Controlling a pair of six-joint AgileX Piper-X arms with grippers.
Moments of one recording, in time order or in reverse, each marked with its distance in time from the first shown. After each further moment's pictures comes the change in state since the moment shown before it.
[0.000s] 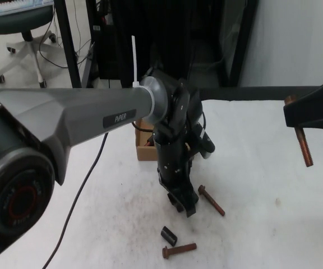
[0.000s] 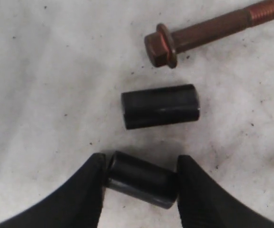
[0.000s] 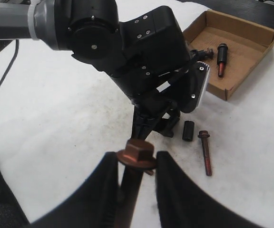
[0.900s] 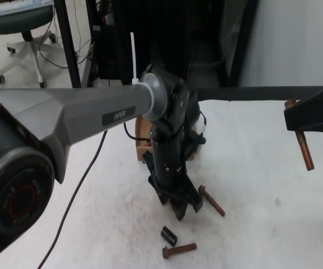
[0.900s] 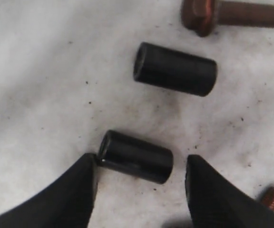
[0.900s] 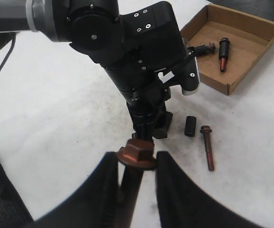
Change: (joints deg) left arm 0.1 0.0 -1.0 7.2 2.4 -24.6; right arm 0.0 0.0 0.0 1.0 0.0 0.0
